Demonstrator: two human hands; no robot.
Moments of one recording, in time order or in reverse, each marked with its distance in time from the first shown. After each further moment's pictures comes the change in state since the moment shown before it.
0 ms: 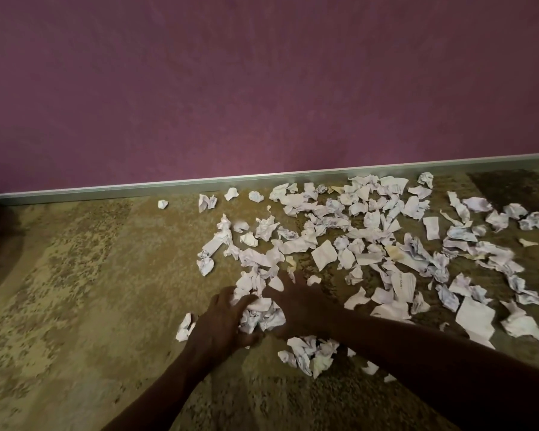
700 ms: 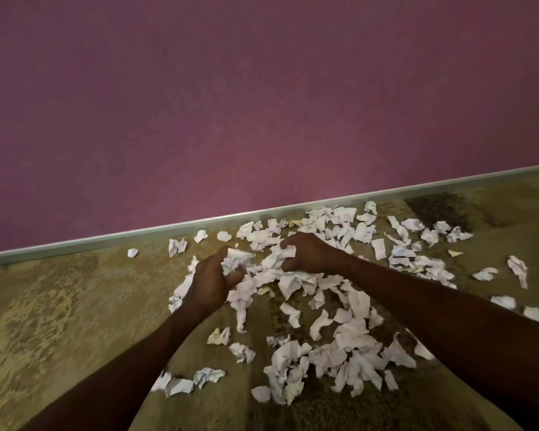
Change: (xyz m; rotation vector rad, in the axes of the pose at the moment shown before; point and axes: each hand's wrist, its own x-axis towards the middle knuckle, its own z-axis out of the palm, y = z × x) left_hand 0.072 0.073 -0.113 -0.435 0.365 0.144; right_hand -0.029 0.089 -0.142 0.531 0.229 0.256
